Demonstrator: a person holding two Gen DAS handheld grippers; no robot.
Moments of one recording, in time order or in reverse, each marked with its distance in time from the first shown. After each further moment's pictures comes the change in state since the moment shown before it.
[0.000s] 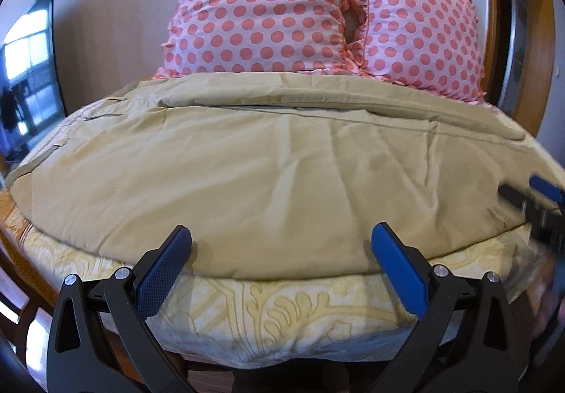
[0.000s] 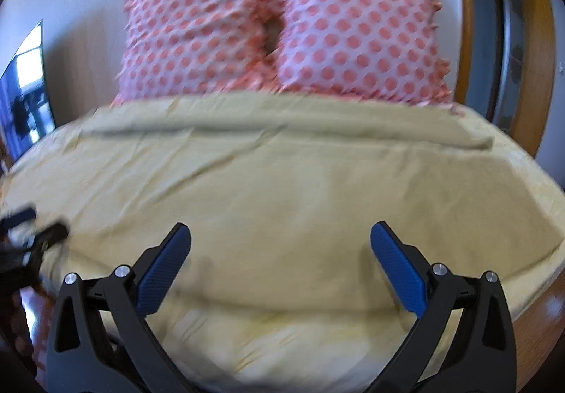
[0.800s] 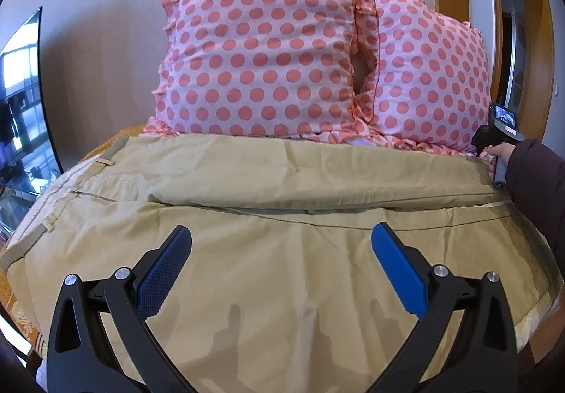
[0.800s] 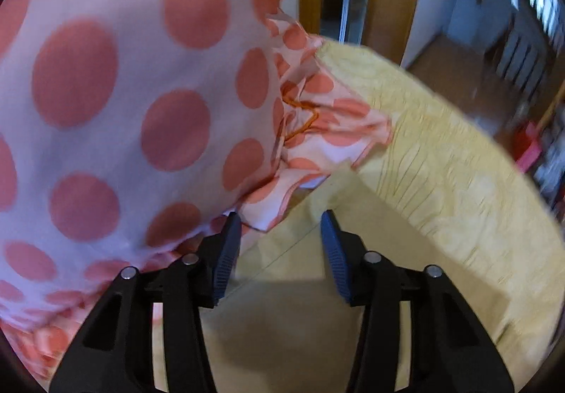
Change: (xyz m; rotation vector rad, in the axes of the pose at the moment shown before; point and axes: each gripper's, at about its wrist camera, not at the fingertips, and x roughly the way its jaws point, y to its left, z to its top) left arm 0.035 0.013 0.091 0.014 -0.101 0.003; right arm 0.322 -0.268 0.188 0.531 0.374 -0.619
